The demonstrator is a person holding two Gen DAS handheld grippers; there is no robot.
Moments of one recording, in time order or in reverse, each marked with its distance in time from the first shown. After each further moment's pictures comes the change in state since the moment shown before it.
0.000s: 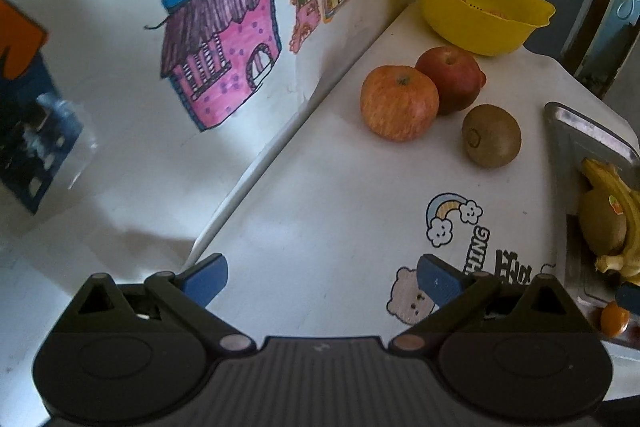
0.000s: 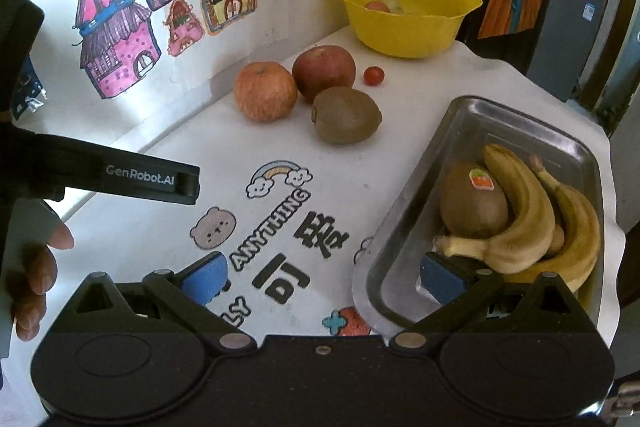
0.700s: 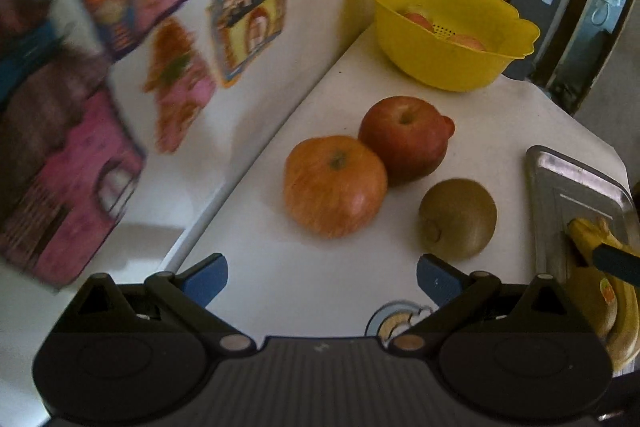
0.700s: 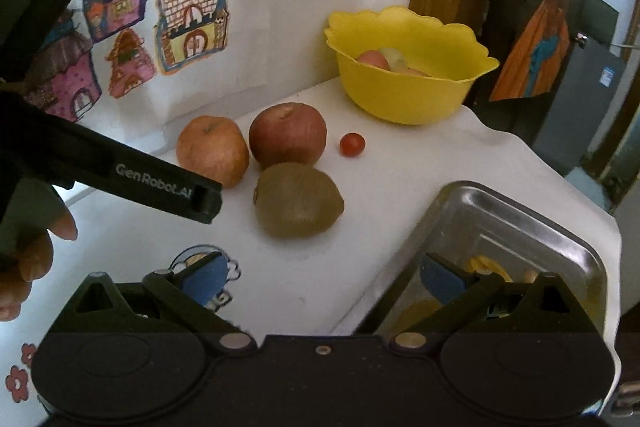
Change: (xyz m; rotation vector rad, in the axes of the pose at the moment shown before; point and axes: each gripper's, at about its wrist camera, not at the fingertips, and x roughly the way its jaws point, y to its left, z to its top) left arm 0.048 -0.037 0.064 0.041 -0.047 -0.090; right arm 0.061 -0.047 0.051 -0.145 -0.118 0.019
